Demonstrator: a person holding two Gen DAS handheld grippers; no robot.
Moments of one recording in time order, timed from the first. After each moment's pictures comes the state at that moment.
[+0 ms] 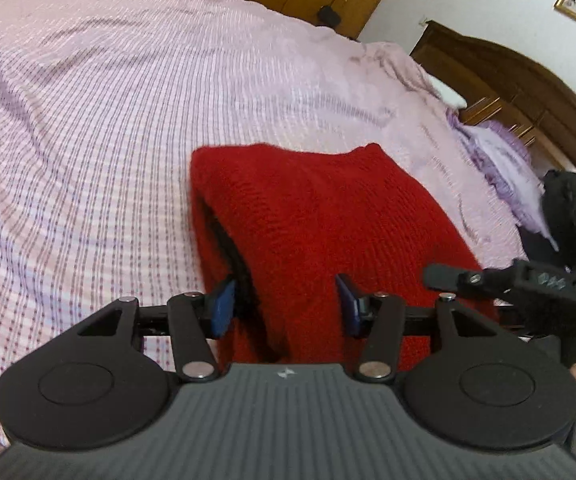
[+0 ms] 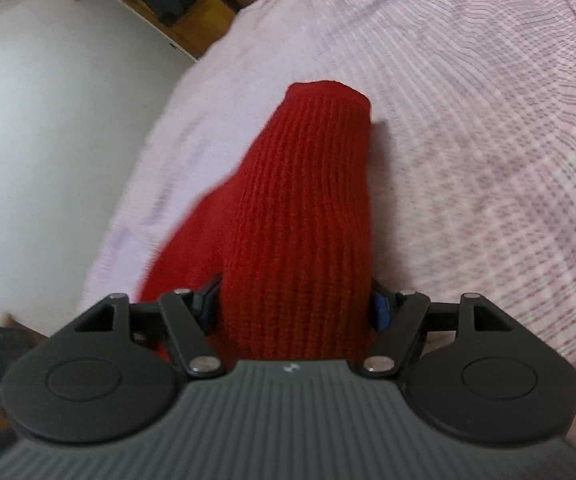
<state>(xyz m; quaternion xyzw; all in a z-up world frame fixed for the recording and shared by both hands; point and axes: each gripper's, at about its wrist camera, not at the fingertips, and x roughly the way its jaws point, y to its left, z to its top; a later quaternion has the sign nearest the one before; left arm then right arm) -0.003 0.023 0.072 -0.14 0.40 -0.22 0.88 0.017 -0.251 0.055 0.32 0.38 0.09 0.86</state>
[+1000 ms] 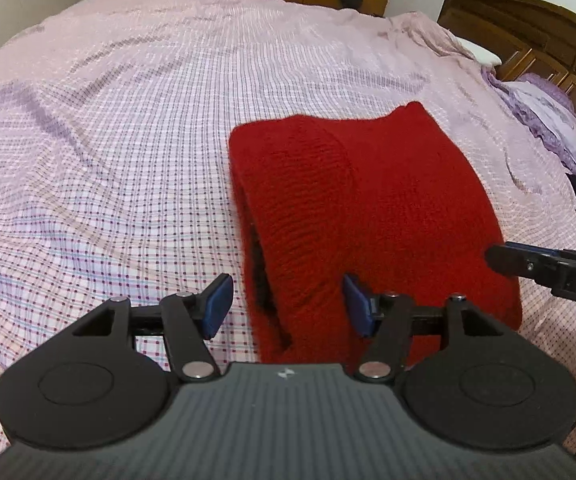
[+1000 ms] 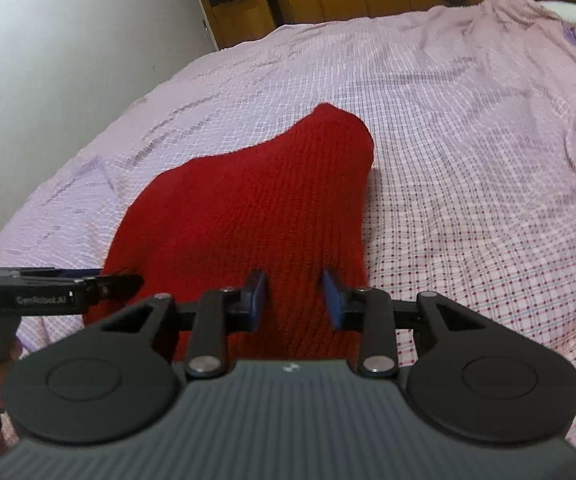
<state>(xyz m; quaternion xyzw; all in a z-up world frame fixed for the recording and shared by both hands) -0.026 0.007 0.072 -0.04 0.40 -0.15 0.90 -0.036 -0.226 0.085 0.11 0.34 0.07 0.93</state>
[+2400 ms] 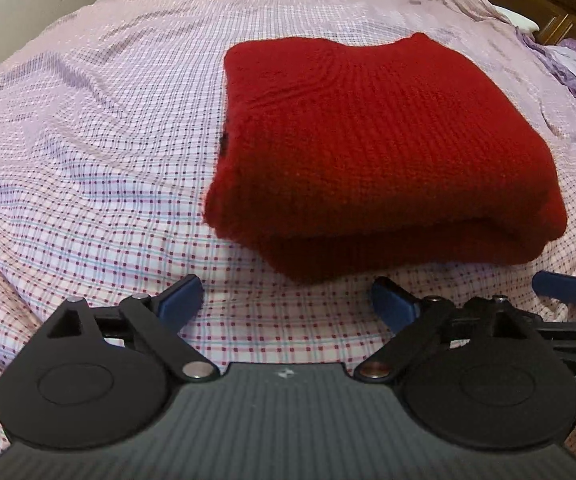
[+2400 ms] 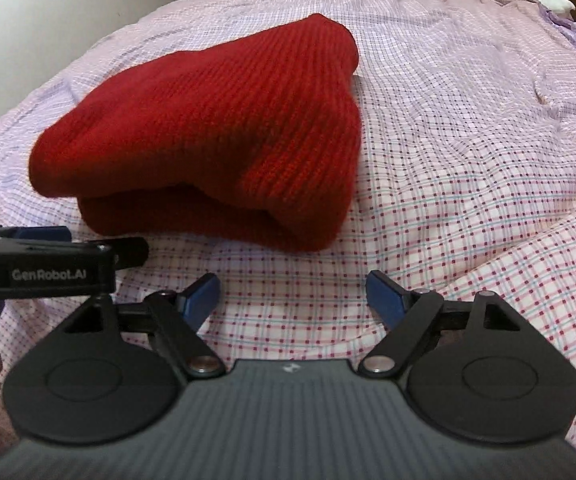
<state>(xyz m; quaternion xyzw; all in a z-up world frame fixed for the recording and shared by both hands) -0.070 -0.040 0.025 0.01 0.43 -0.08 0.90 -0.077 -0.192 0.035 0.06 0.40 0.01 0.91</state>
